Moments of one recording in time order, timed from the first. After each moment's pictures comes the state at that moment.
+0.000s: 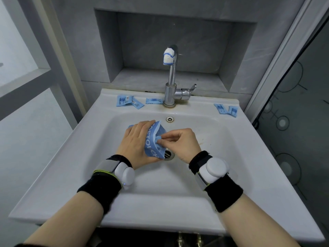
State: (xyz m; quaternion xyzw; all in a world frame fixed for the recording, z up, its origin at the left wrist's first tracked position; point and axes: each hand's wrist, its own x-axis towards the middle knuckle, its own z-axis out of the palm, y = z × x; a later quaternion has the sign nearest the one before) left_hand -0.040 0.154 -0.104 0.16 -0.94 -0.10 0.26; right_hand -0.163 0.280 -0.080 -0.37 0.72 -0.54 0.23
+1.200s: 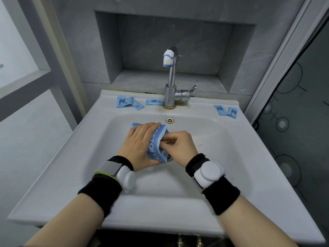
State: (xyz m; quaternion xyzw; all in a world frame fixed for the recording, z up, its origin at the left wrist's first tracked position) left_hand -0.046 0.152 -0.108 0.11 -0.96 -0.07 0.26; right_hand -0.156 0.279 -0.081 -0.41 0.73 -0.51 0.19
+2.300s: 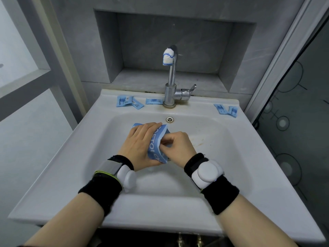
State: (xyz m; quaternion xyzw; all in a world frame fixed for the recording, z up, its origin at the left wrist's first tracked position) left_hand -0.043 0.157 -0.102 0.11 -0.96 -0.08 0.25; right_hand -0.155 0.278 -0.083 -0.49 0.73 -0.46 0.14
